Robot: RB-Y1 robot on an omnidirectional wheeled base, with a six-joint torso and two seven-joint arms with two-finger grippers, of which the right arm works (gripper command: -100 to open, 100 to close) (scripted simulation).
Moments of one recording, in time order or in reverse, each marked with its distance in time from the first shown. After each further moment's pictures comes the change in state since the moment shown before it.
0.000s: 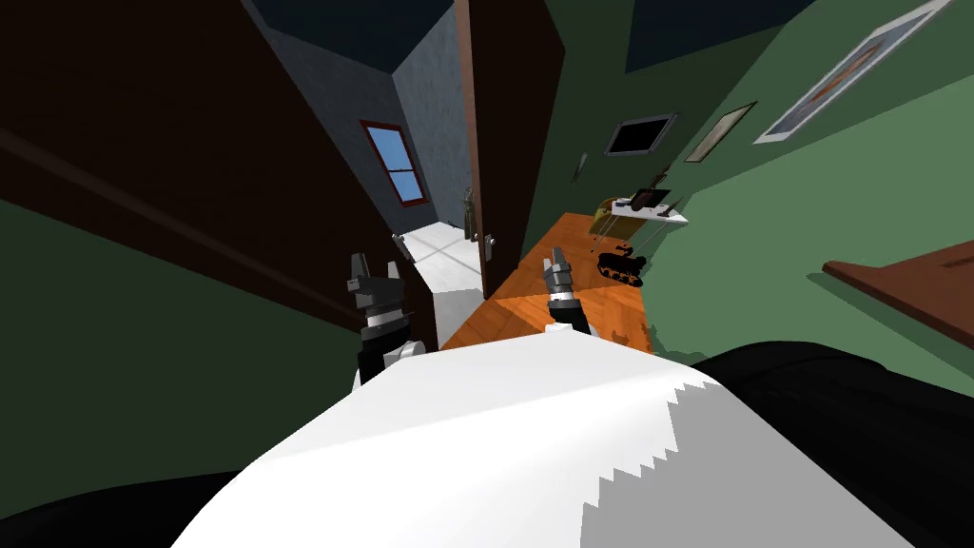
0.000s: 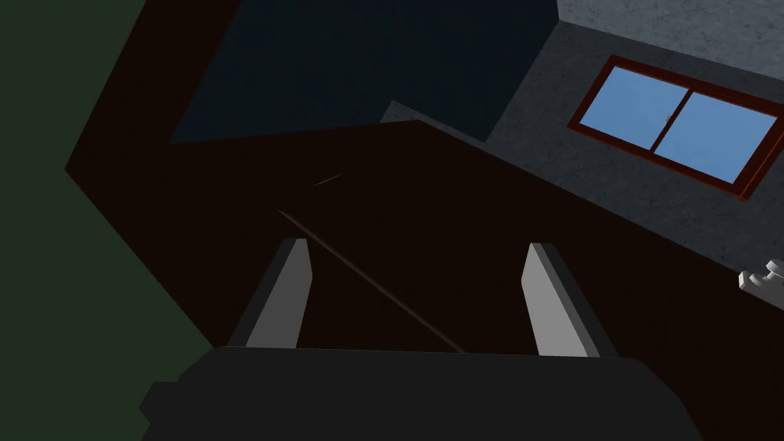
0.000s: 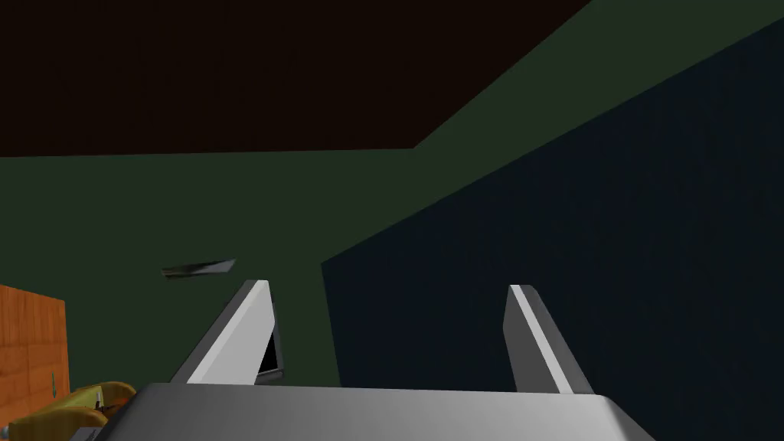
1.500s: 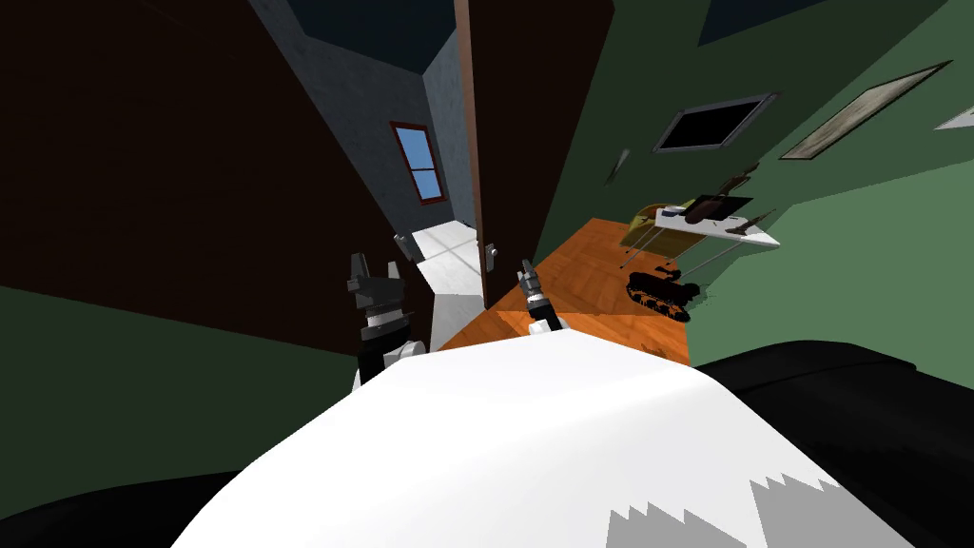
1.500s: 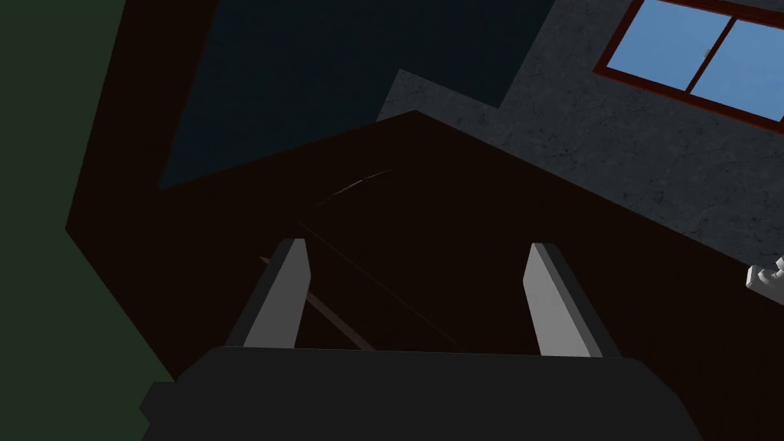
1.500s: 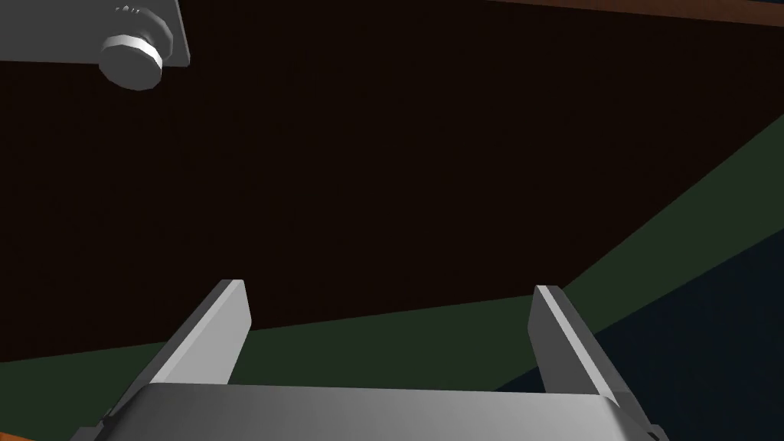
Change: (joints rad) arm -0.160 -0.065 0.121 0.299 -0.011 0.027 -0.050
